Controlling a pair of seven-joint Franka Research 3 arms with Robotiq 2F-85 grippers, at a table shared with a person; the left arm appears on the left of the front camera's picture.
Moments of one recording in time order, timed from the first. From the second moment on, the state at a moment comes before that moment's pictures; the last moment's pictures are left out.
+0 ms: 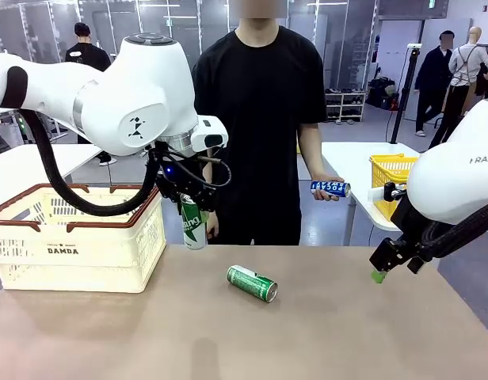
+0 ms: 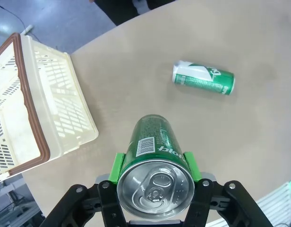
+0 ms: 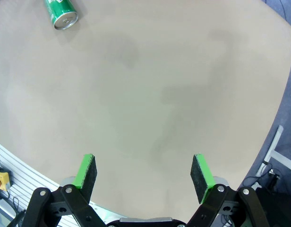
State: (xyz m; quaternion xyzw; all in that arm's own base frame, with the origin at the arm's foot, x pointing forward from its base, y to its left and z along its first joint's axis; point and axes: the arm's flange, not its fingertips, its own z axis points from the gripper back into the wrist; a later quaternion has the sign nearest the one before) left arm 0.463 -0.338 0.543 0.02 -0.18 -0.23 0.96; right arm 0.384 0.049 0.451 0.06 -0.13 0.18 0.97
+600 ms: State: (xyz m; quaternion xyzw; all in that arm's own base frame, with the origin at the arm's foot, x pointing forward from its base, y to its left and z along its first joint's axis) left arm 0.501 -0.221 0.618 0.02 -0.22 -0.14 0.97; right arm 0.384 0.049 0.451 0.06 -0.13 0.18 0.97
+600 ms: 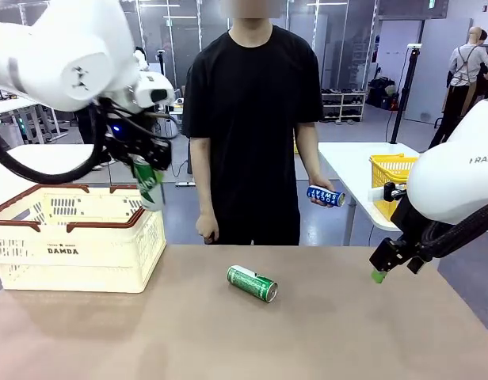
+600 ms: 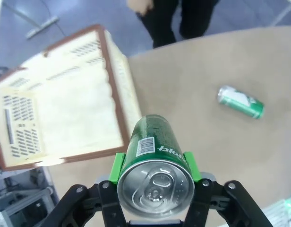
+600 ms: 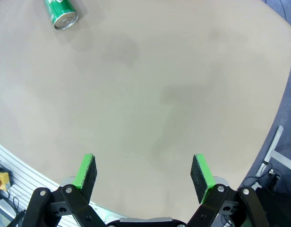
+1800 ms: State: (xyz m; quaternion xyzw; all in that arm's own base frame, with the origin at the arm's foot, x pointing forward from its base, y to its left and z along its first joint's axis) left arm 0.555 0.016 0.617 -0.01 -0.21 0.07 0.98; right arm 0.385 0.048 0.451 0.06 -0.13 0.18 0.97
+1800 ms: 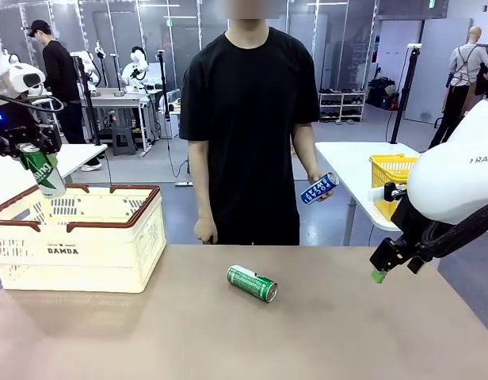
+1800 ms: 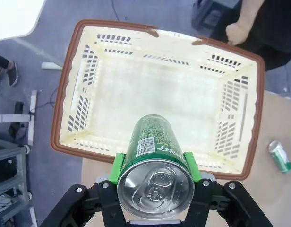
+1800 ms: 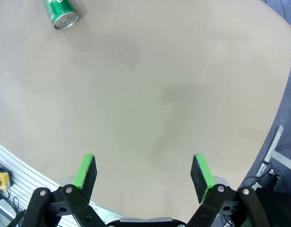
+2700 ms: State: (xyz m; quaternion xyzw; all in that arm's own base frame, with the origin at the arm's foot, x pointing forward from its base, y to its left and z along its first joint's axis) left arm 0.567 0.017 0.593 -0.02 -0.19 0.05 0.98; right arm 0.385 0.048 0.451 0.06 -0.13 0.18 0.97
